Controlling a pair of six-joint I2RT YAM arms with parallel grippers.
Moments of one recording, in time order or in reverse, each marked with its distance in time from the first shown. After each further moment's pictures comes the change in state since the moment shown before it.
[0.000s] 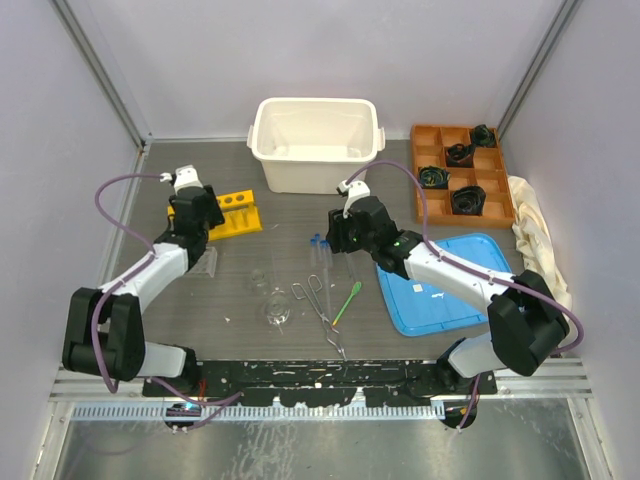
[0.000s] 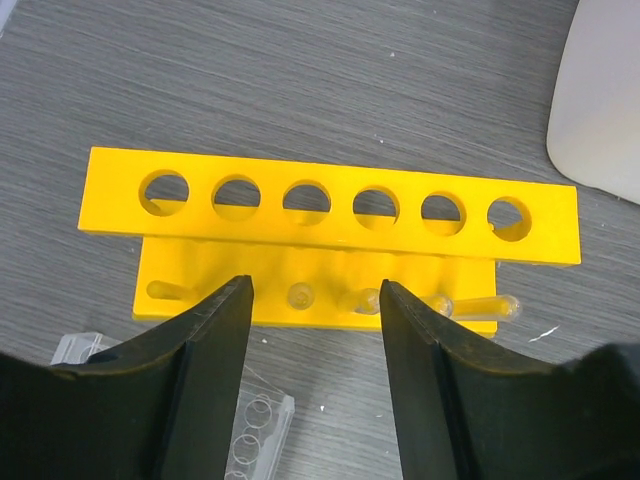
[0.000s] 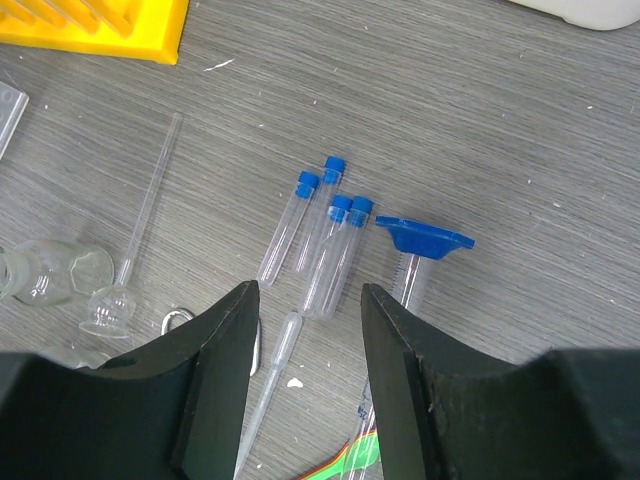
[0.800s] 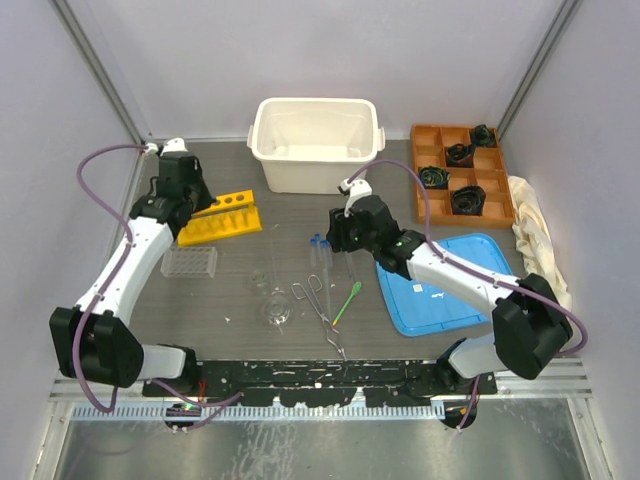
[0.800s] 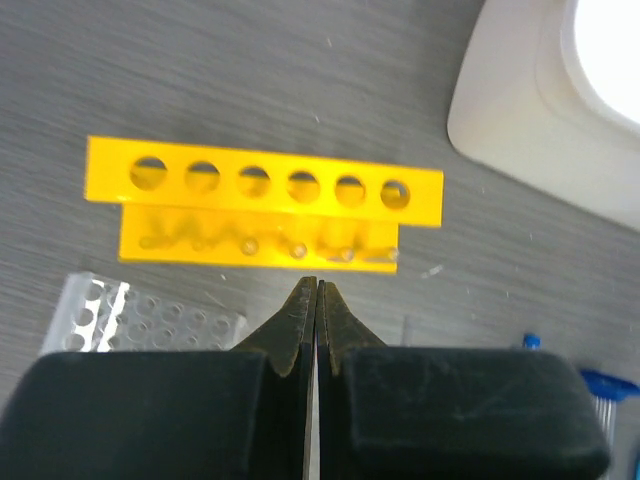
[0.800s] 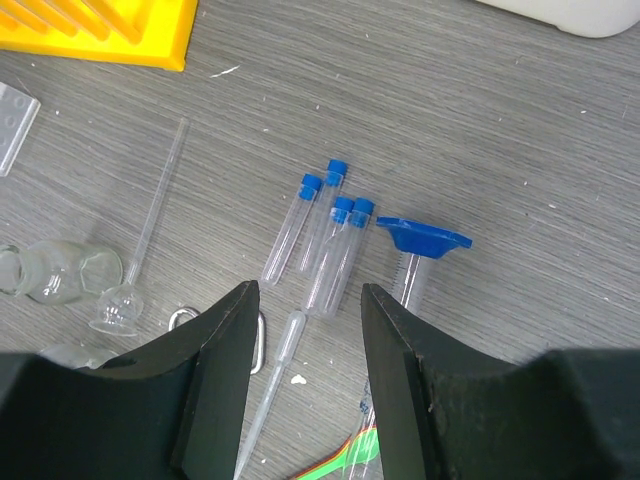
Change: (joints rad) left arm 0.000 -0.054 0.412 -0.580 0.097 -0.131; right arm 0.000 -0.016 0.006 -0.014 0.000 0.004
